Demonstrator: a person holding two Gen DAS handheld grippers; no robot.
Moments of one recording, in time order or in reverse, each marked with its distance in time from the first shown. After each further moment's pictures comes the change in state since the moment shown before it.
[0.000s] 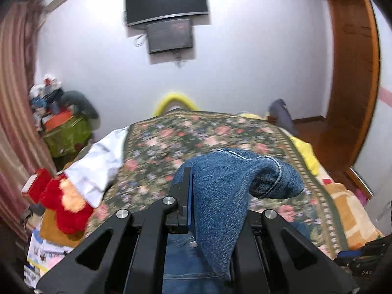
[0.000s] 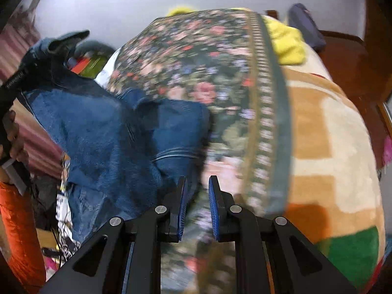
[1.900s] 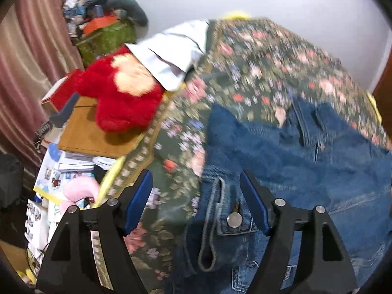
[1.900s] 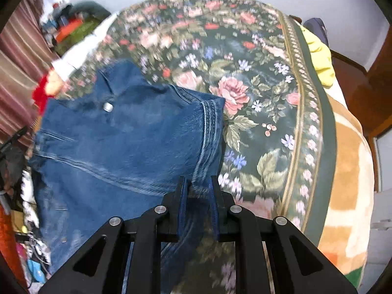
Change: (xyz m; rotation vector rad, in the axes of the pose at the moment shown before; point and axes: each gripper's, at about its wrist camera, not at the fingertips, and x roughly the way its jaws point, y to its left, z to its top) left arm 0.057 0.213 -0.183 -0.181 0.440 0.146; right arm 0.091 0.052 0.043 -0.173 0.125 -0.213
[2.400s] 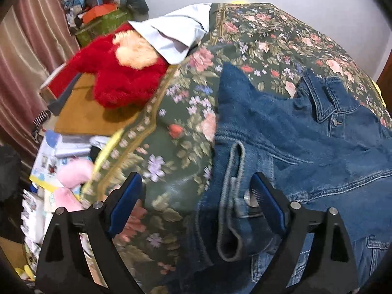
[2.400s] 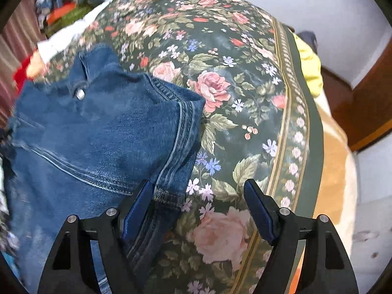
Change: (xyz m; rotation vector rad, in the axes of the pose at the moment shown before) left arm 0.013 0.015 -0.033 -0.007 0.031 0.013; right arm 0.009 -0.015 -0.006 -0.039 -0.038 -0.094
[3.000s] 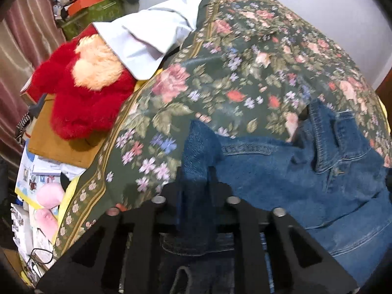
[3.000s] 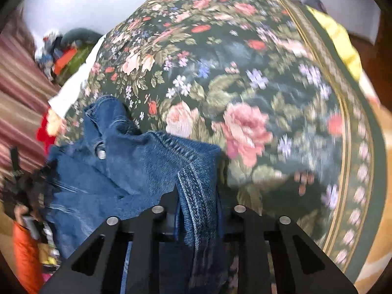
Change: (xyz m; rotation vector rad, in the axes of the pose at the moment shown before) left arm 0.062 -0.032 0.083 -0.043 0.075 -0.069; right arm 0.052 0.000 0.065 0.189 -0.031 0.237
